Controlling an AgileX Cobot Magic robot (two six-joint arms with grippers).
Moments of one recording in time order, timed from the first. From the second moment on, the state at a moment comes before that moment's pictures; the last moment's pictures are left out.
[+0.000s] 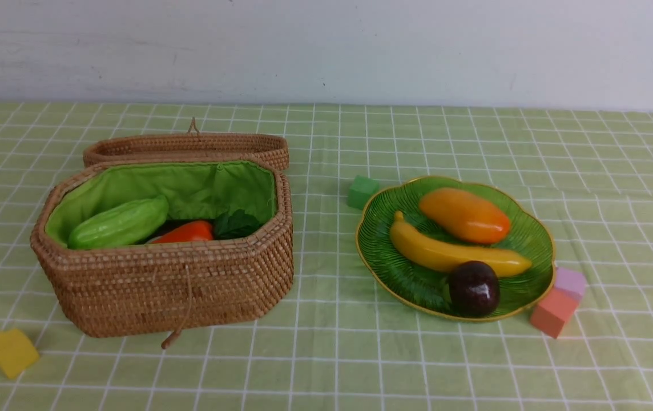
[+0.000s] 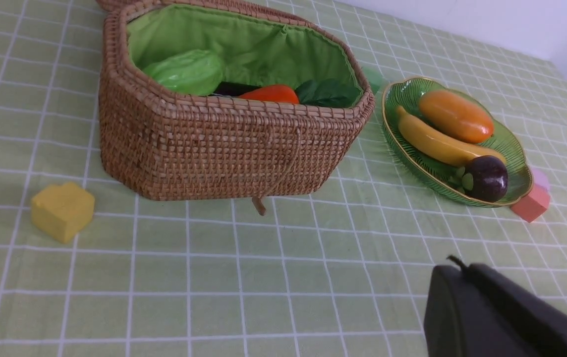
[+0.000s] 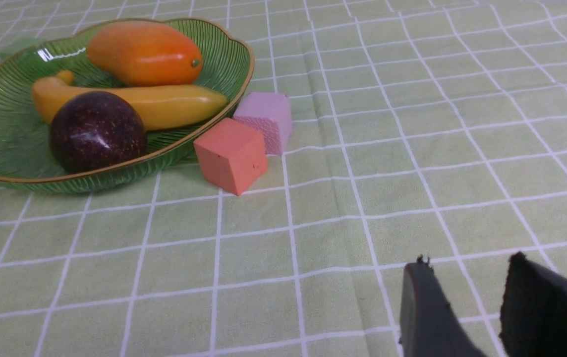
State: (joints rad) right arm -0.06 -0.01 0.02 -0.01 0.39 0.11; left arm -0.24 0.18 -0.77 -0.12 1.03 -0.34
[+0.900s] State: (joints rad) right arm -0.06 -0.01 0.02 -0.01 0.39 0.11; left arm -0.09 -0.02 -0.52 -0.03 1.03 -0.34
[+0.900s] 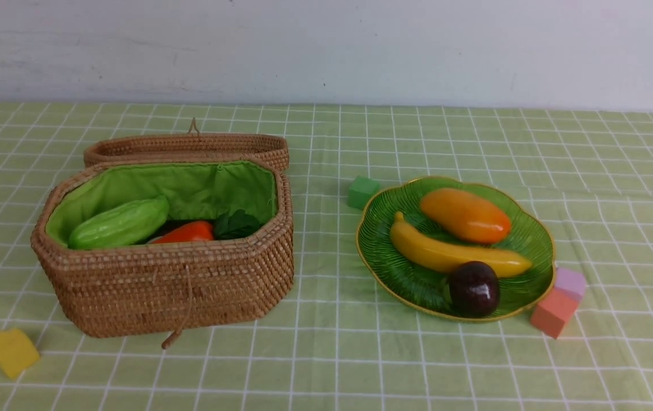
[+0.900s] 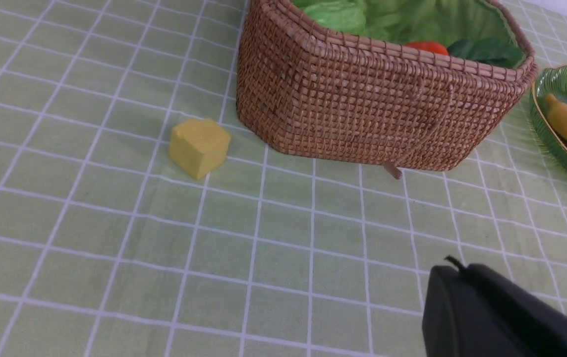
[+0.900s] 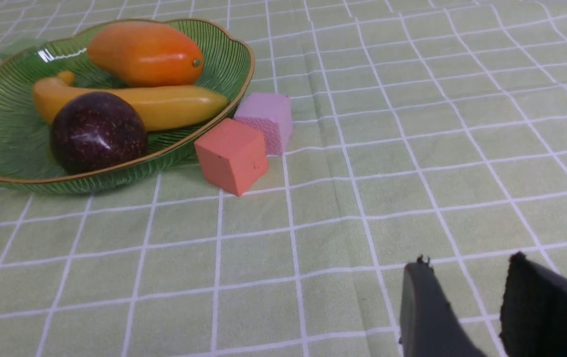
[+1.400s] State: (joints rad) right arm -0.06 -0.01 0.02 -0.01 0.39 0.11; left arm -0.09 -0.02 -0.52 -0.03 1.02 -0.34
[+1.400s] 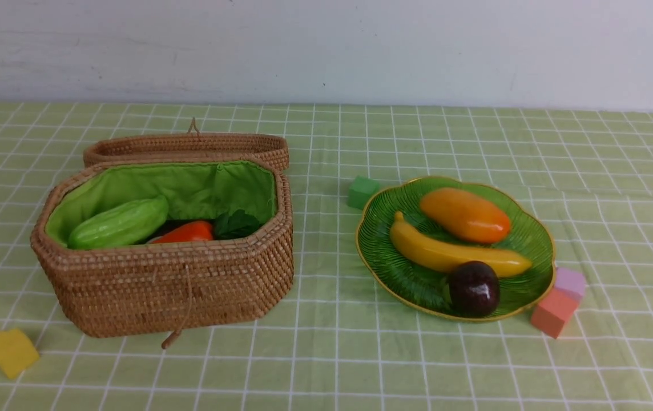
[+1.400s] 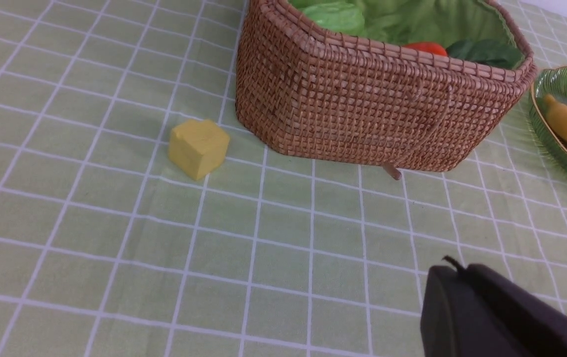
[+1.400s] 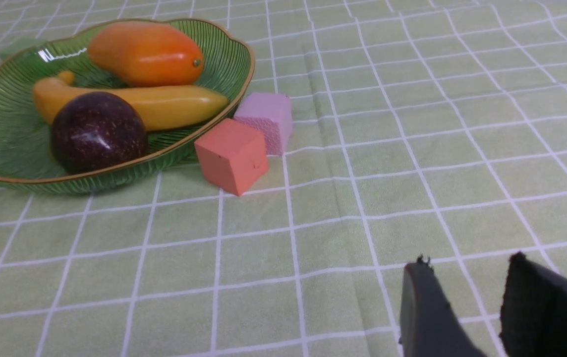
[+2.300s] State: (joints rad) right arm -0.06 -0.01 0.02 -0.01 0.39 0.11; left arm -0.09 -0.02 0.02 -0.02 0.37 -0.34
